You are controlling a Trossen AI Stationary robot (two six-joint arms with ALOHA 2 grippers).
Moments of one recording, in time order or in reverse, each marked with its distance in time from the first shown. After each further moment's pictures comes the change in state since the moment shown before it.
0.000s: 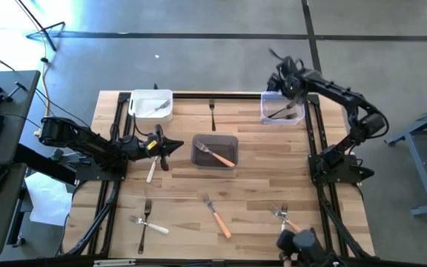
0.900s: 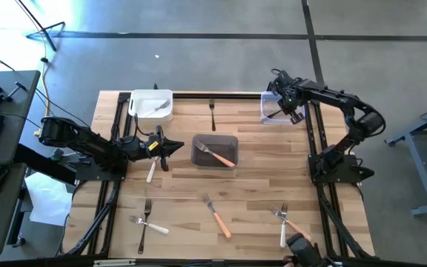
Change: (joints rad) left arm -0.002 0.000 0.000 -0.034 0.004 -0.067; right arm 0.026 0.015 -0.159 -0.055 -0.020 0.602
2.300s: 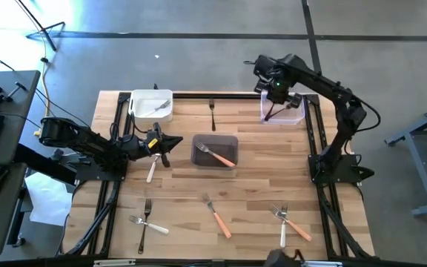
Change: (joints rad) left arm 0.026 0.000 0.000 0.035 -0.067 0.005; right arm 0.247 0.161 0.712 -0.742 -0.012 -0.300
